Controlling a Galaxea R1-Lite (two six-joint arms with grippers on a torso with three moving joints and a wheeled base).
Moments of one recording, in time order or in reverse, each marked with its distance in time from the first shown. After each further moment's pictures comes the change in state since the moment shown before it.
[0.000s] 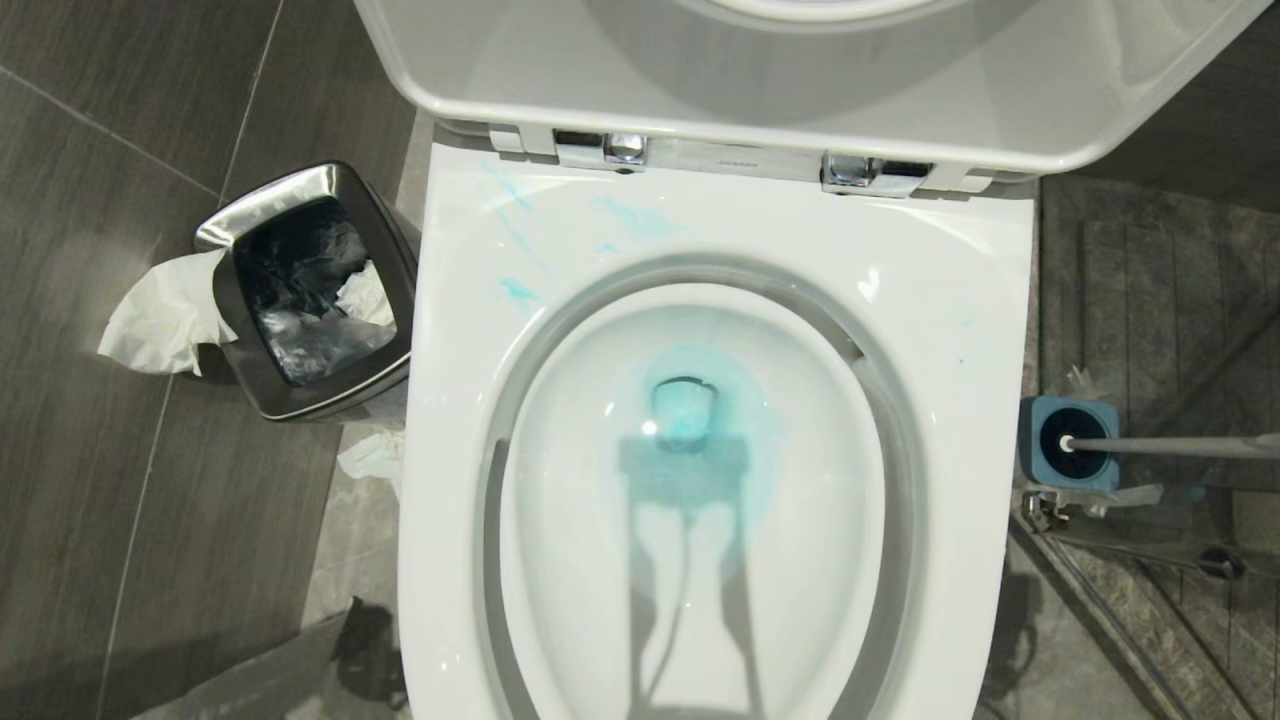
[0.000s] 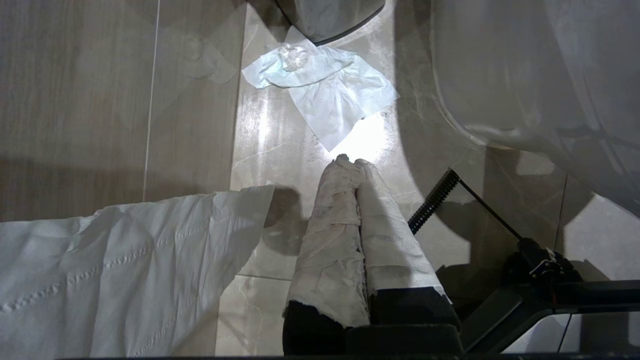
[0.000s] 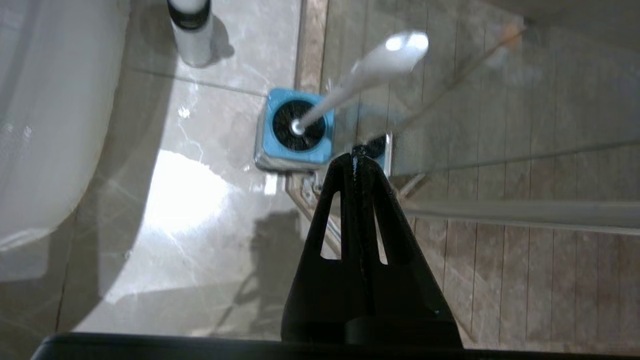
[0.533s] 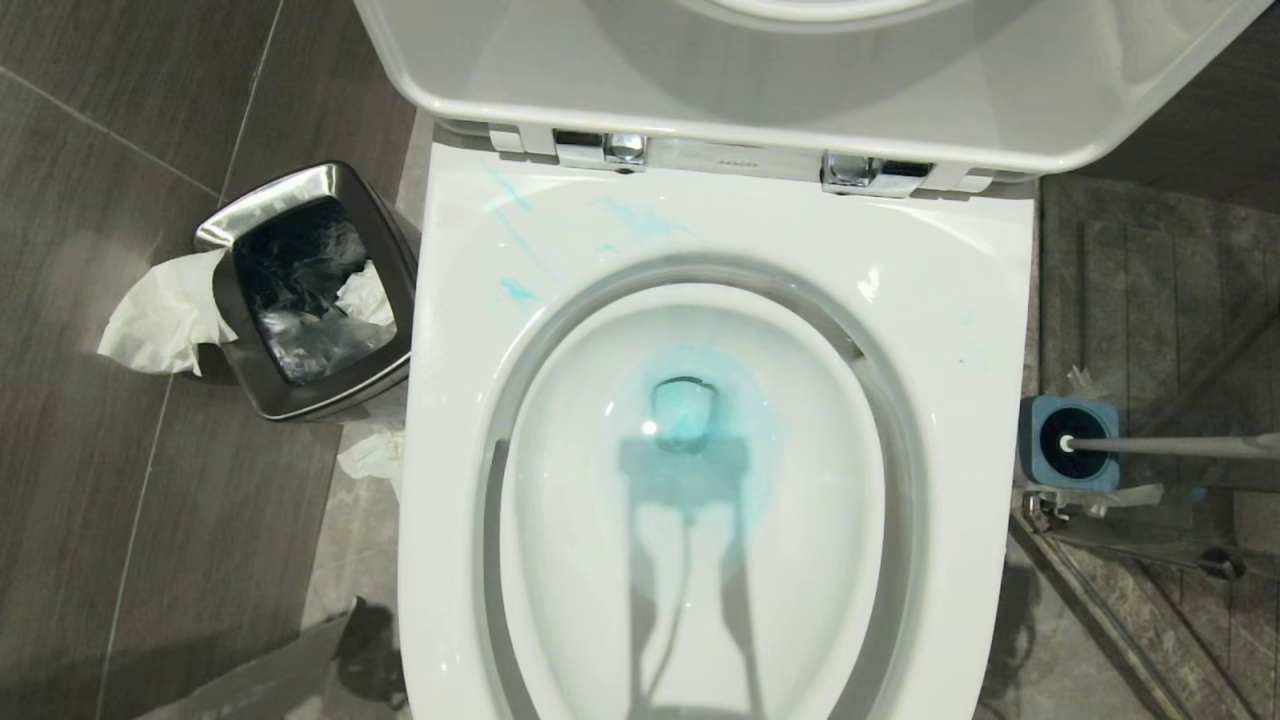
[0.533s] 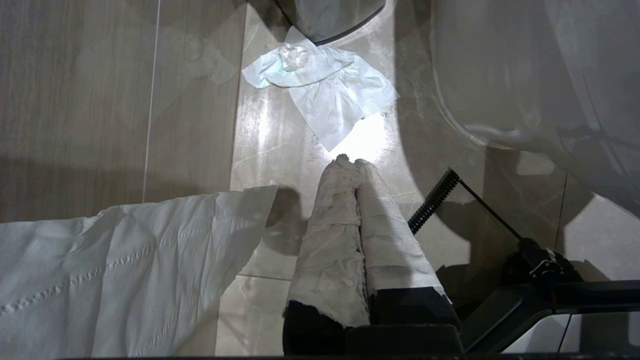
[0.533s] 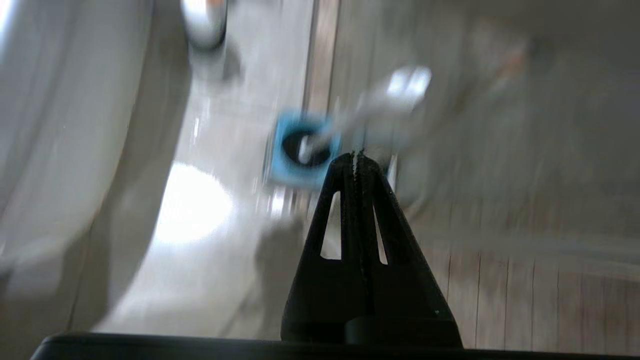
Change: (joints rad) left arm 0.000 0.000 0.000 0.000 0.001 0.000; right arm 0.001 -0.001 -0.060 0.000 0.032 -0.002
